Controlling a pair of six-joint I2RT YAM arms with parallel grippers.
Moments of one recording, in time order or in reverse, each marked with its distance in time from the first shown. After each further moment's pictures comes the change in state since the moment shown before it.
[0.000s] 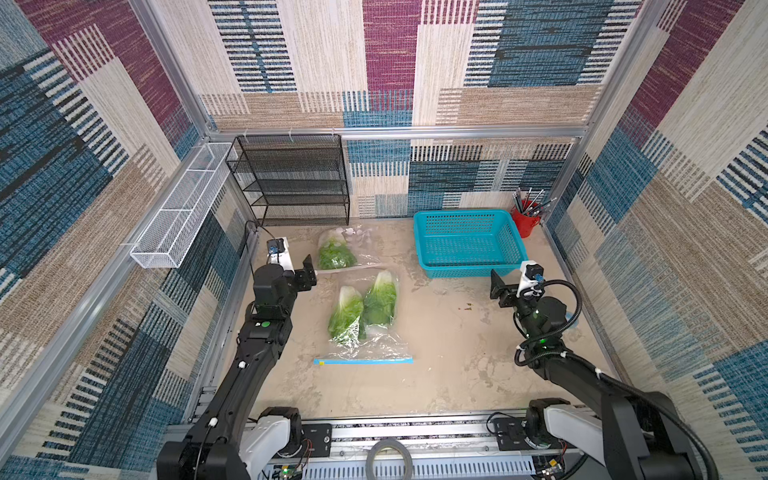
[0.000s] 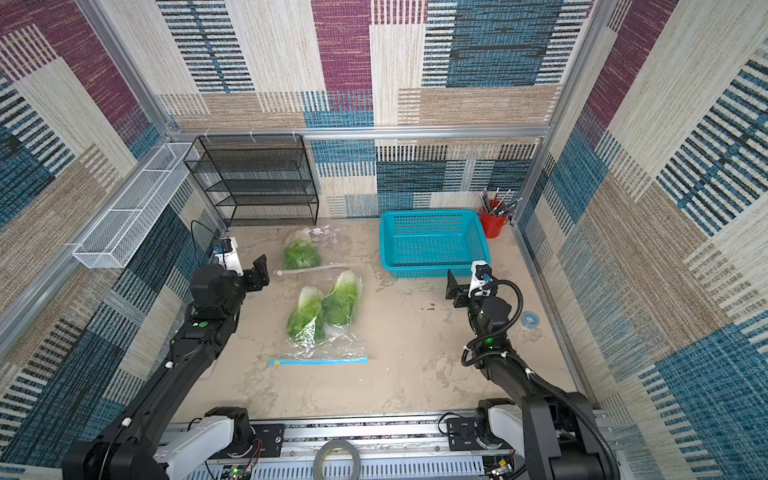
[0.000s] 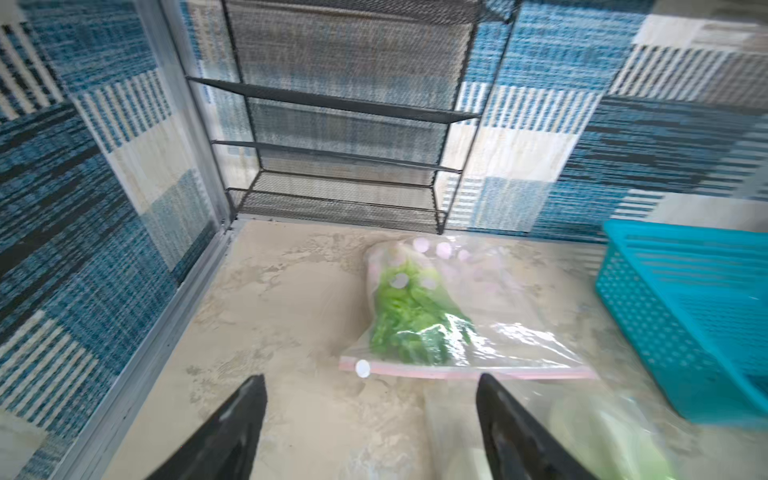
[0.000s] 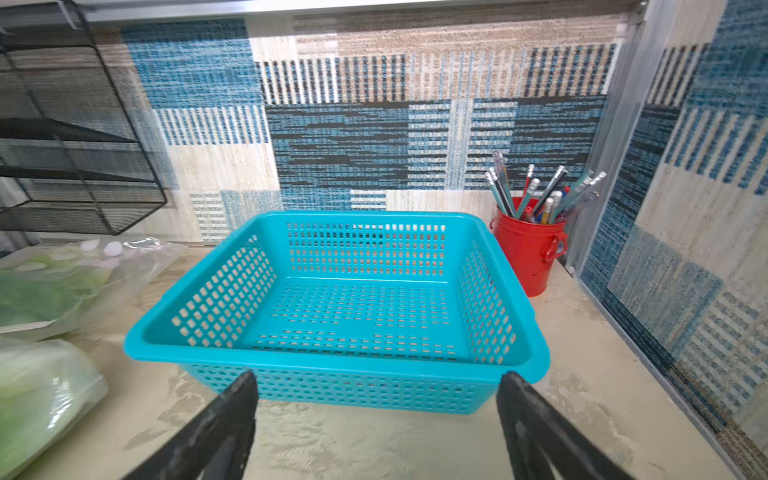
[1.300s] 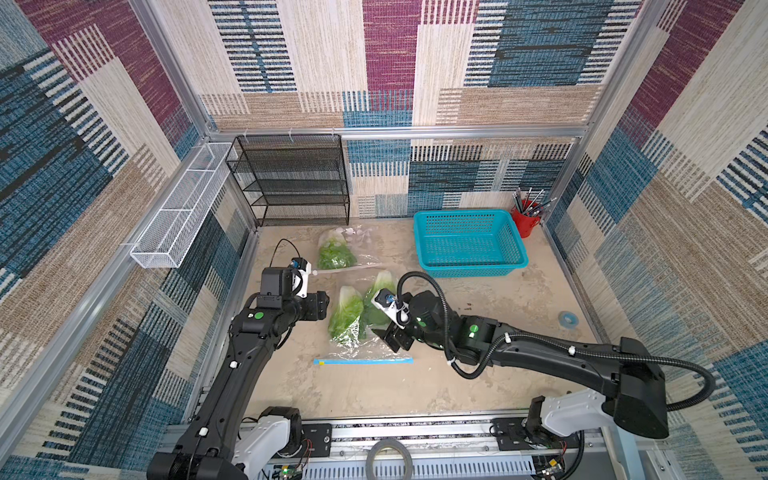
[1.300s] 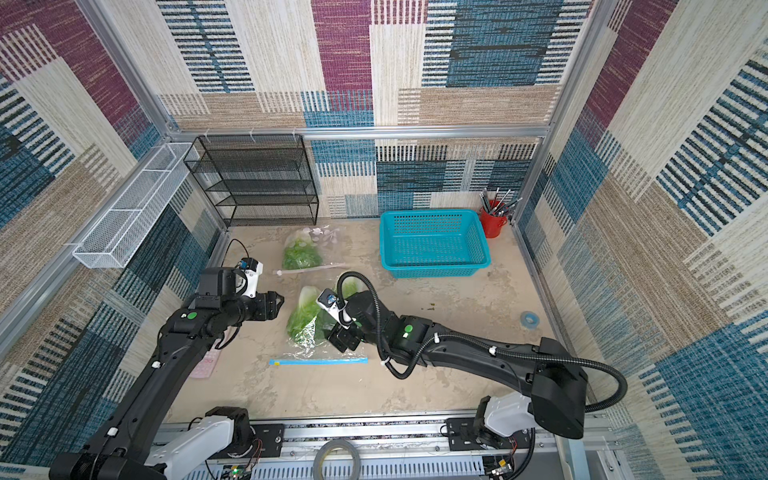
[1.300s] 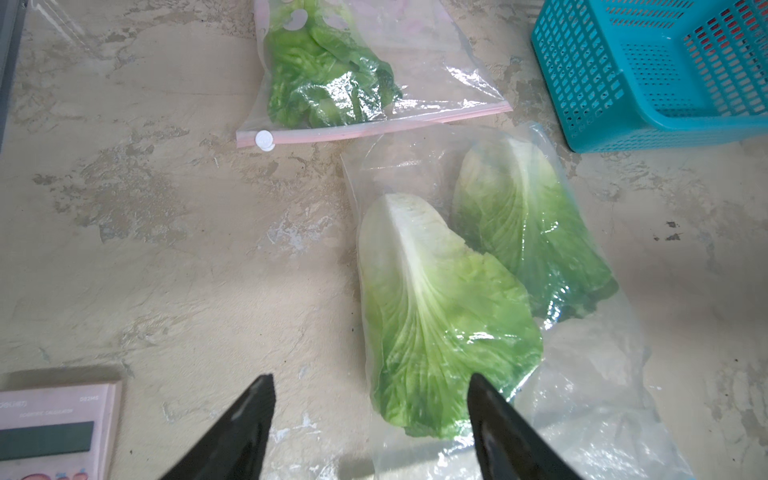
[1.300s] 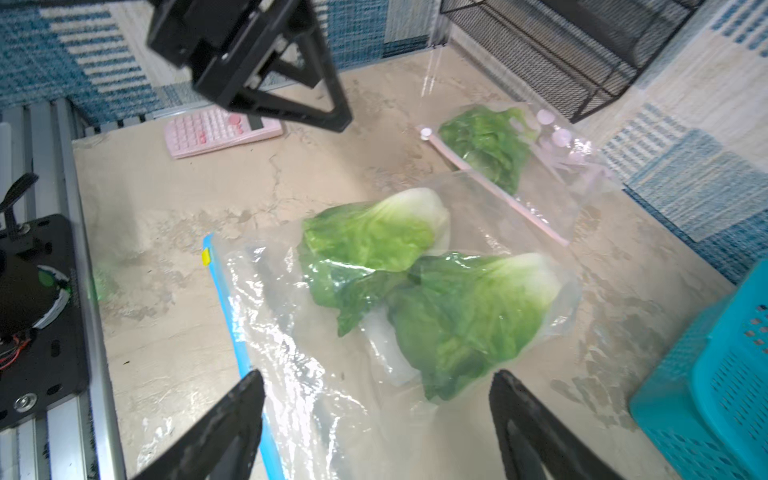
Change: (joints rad) left arm -0.023 0.011 0.109 -0.643 0.230 0.036; right arm 1.032 0.371 0.752 -0.935 0.153 -0.108
